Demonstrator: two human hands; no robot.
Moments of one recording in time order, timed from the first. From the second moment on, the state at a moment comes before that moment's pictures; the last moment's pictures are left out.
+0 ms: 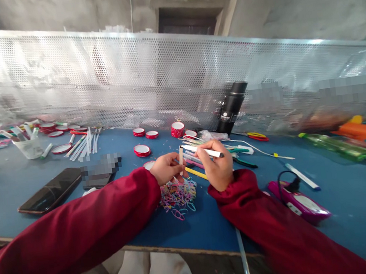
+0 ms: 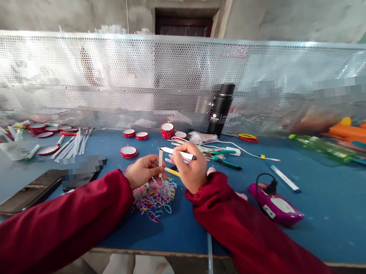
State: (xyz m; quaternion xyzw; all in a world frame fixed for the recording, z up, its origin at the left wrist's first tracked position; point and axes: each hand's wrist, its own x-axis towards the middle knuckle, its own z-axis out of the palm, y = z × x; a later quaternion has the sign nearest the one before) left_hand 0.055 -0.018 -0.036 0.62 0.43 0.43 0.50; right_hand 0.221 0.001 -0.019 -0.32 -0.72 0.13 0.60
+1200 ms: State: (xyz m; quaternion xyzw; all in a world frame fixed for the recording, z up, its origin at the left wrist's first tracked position) left_hand 0.053 -0.012 -0.038 0.57 0.41 0.43 0.56; right_hand 0.224 0.007 -0.023 -0.32 -0.71 0.13 0.62
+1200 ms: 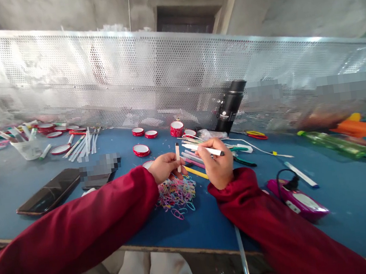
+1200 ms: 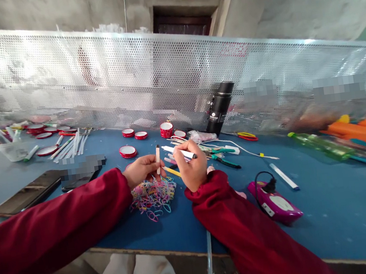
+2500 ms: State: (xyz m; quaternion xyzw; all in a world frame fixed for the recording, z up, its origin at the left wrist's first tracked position) left_hand 0.058 -0.018 -0.034 0.60 0.44 0.42 0.52; right_hand 0.219 -0.001 -0.019 -0.31 -0.72 0.13 0.60
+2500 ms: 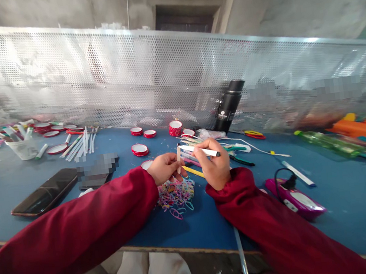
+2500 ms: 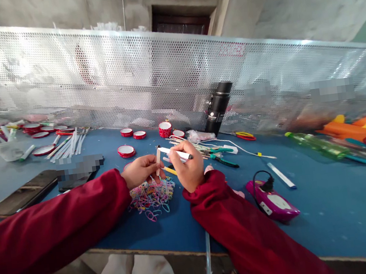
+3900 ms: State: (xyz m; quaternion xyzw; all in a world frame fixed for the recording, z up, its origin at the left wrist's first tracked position) left_hand 0.058 -0.019 -0.033 0.61 0.45 0.42 0.50; right_hand 0.219 -0.001 -0.019 -0.31 -0.72 0.11 0.61
